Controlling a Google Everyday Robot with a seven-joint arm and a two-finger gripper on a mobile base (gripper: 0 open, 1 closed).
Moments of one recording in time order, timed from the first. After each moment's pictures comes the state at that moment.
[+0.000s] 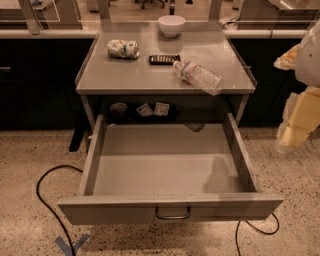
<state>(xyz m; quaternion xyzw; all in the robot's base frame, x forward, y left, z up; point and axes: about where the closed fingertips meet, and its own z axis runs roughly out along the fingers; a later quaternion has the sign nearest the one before) 0.438 -0.217 0.976 -0.60 0.78 -0.03 0.16</state>
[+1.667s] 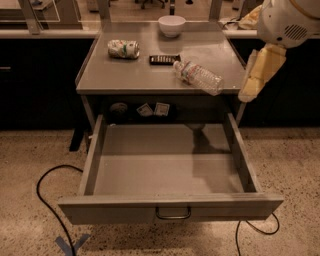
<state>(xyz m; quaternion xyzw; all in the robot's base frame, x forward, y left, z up) 0.547 -0.181 1.001 -0.65 0.72 -0.04 0.25</state>
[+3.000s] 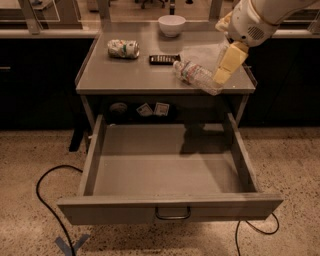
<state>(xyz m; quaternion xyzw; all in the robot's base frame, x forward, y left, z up) 0.629 -0.145 0.971 -0.63 0.71 0.02 0.30</state>
